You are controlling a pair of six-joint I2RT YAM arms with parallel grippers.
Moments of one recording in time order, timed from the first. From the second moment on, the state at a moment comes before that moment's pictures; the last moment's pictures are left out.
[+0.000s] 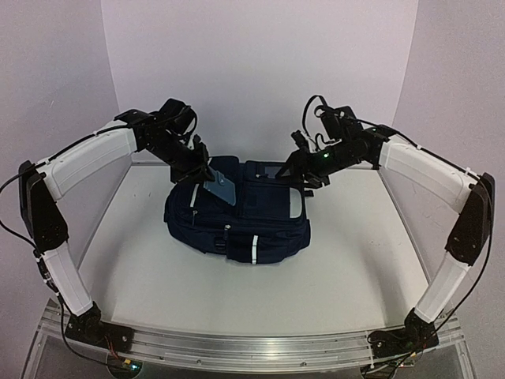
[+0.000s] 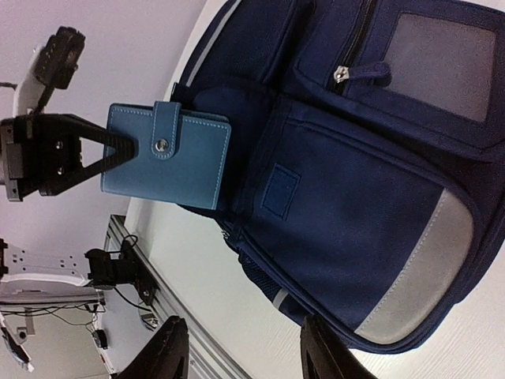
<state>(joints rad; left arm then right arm) -0.63 1.75 1.77 -0.94 0.25 -0.81 0.59 1.72 1.65 -0.73 -0.51 0.48</state>
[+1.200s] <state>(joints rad) -0.63 1.65 1.61 -0.85 0.16 -0.88 0.87 2.18 2.05 -0.83 0.12 0.52</state>
